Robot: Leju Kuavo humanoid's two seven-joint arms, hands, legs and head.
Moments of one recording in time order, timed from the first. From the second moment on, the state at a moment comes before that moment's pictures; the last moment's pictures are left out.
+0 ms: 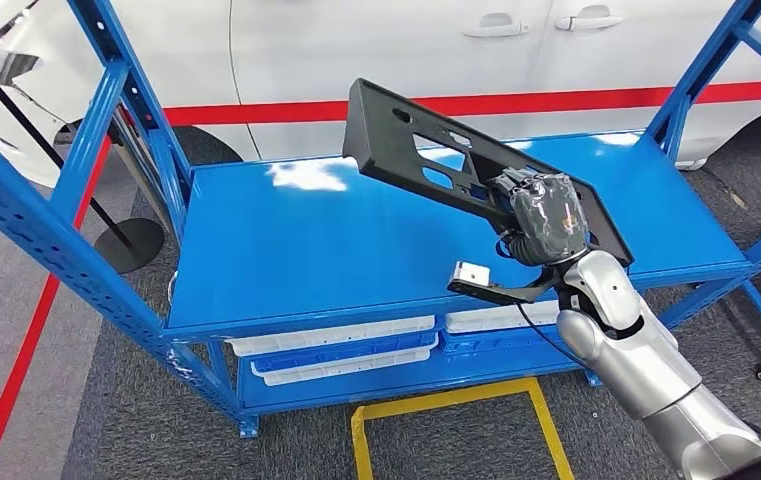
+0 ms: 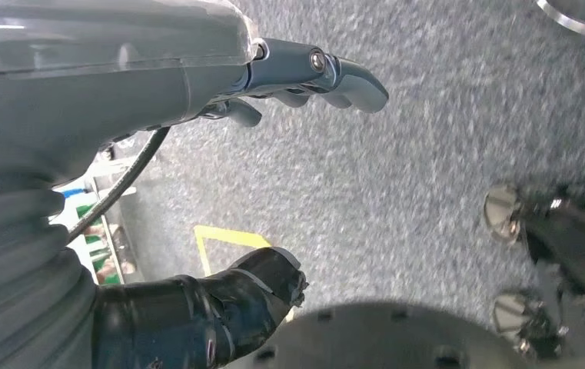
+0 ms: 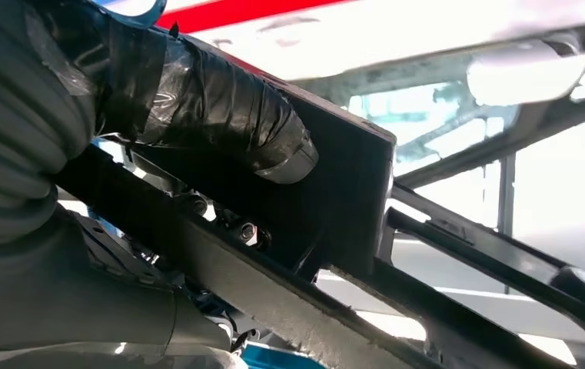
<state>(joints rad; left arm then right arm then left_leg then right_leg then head) -0.02 -0.12 0.36 -0.19 -0.57 -0.02 0.04 -0.35 -0.53 0.17 -1.48 0.85 -0.20 -0.22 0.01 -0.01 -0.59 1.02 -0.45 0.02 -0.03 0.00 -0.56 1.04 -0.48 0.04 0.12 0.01</state>
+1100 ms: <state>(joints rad) -0.02 -0.13 0.36 -0.19 -0.60 -0.02 0.05 -0.38 -0.55 0.18 -1.48 0.86 -0.16 -0.21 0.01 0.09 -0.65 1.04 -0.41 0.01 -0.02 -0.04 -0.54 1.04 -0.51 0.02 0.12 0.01</state>
